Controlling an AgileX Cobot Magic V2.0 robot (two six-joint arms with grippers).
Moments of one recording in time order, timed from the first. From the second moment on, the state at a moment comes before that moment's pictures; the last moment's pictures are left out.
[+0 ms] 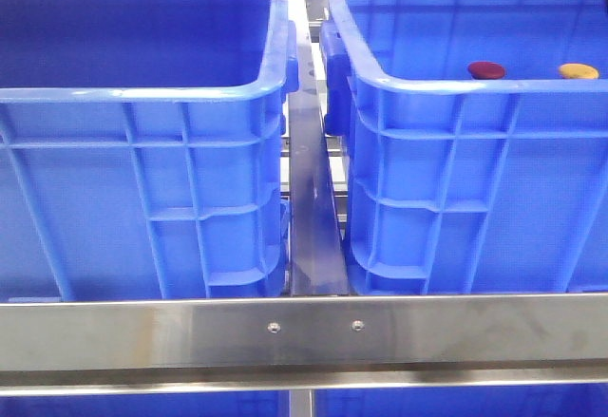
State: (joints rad) left arm -0.60 1.58 -1.59 -0.57 1.23 0.65; right arm -0.16 1.37 -0.92 1.20 0.34 -1.29
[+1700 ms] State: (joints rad) left arm -0.79 0.72 -0.74 0.09 0.54 -0.07; right arm -0.11 0.54 -0.43 1.20 0.41 -1.20
